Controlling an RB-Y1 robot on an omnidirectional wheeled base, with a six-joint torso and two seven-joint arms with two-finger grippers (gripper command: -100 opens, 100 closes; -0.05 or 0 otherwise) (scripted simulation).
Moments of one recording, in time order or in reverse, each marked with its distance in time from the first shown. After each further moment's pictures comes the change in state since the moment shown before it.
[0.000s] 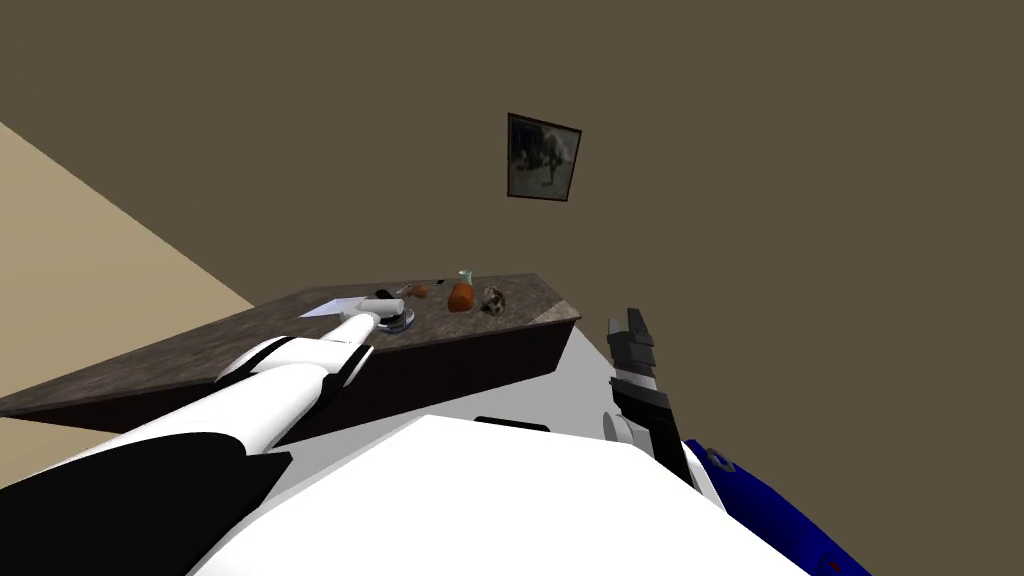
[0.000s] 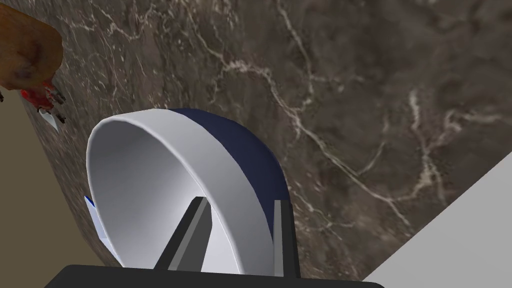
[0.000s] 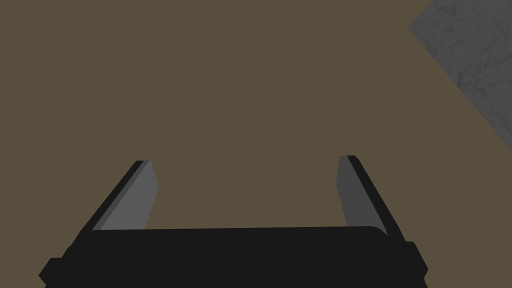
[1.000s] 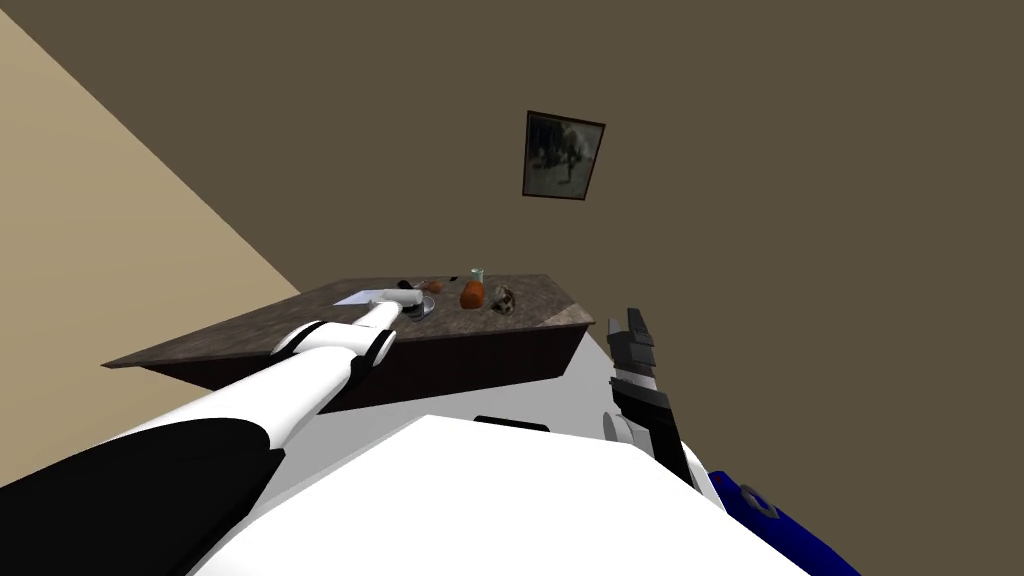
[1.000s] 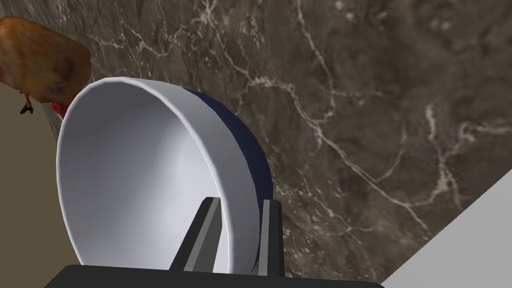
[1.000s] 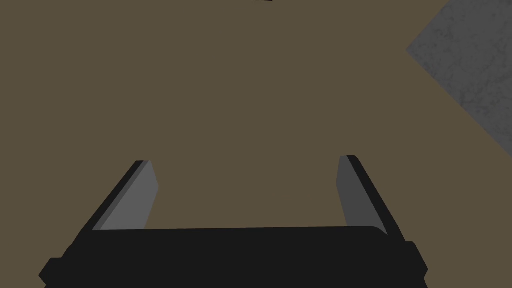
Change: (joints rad) left arm -0.162 -0.098 0.009 0.052 -0.099 0.008 -0.044; right arm 0.000 0.000 0.000 0.000 0.000 0.000 0.000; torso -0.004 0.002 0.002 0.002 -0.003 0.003
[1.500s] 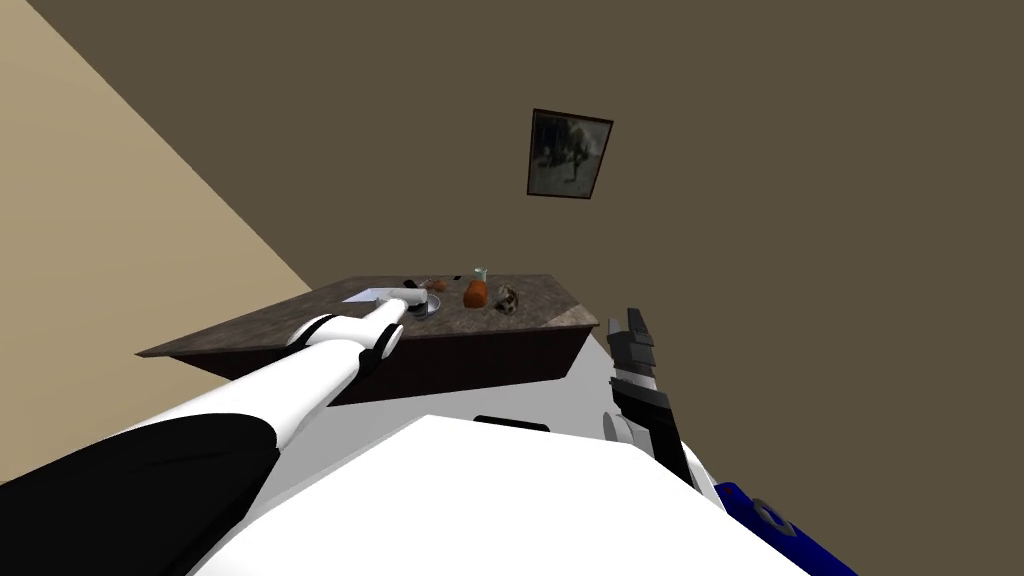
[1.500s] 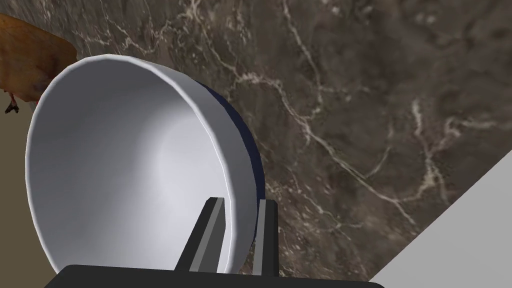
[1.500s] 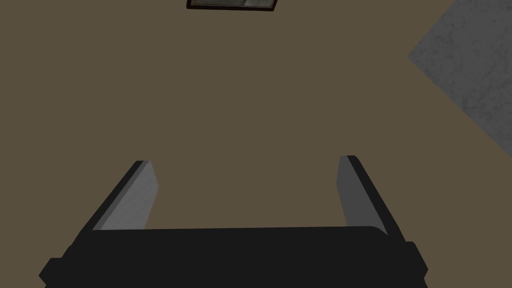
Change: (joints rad) left arm -0.069 -0.032 -0.003 0.091 -0.032 -0.017 -0.018; right arm 0.000 0.000 0.000 0.000 0.000 0.000 0.000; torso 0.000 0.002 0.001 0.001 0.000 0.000
